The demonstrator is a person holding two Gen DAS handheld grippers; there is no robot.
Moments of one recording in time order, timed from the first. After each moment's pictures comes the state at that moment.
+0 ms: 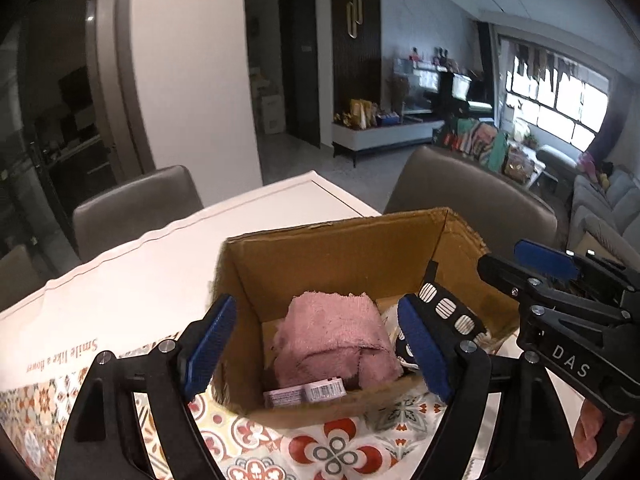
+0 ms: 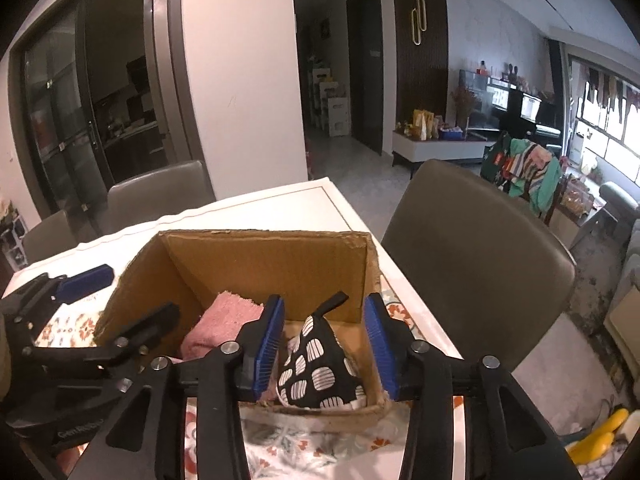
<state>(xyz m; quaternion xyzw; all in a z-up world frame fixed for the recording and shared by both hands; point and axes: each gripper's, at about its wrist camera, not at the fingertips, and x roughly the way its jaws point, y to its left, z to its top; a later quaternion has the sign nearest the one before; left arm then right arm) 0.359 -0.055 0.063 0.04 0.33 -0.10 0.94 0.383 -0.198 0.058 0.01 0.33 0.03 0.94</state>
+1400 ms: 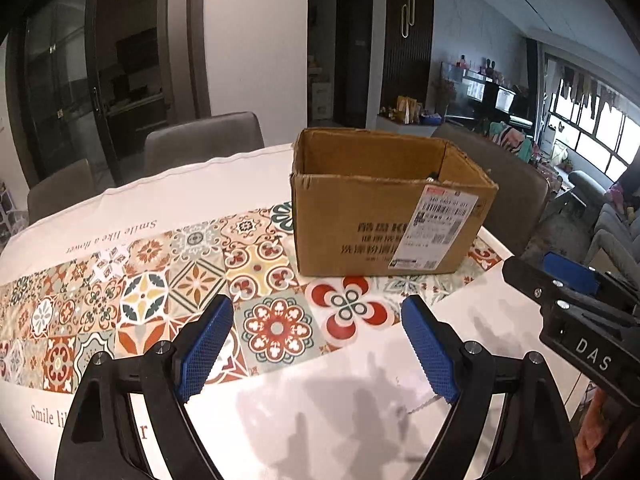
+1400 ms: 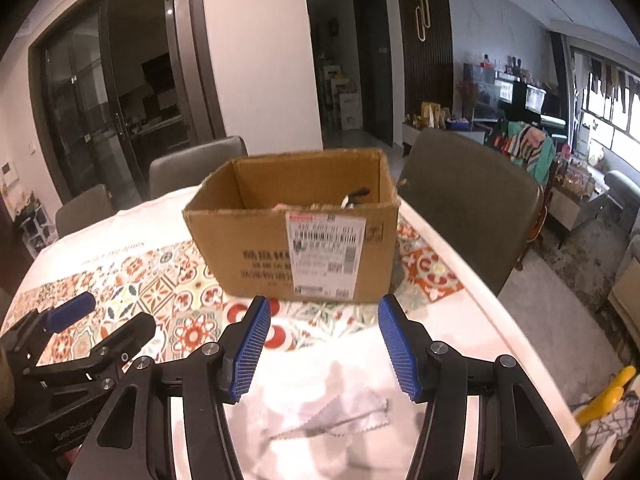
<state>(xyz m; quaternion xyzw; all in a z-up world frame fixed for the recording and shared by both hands) 0.197 -0.019 0.019 0.00 0.35 -0.01 0.94 0.229 -0.188 0.036 0.03 0.34 0.06 0.94</state>
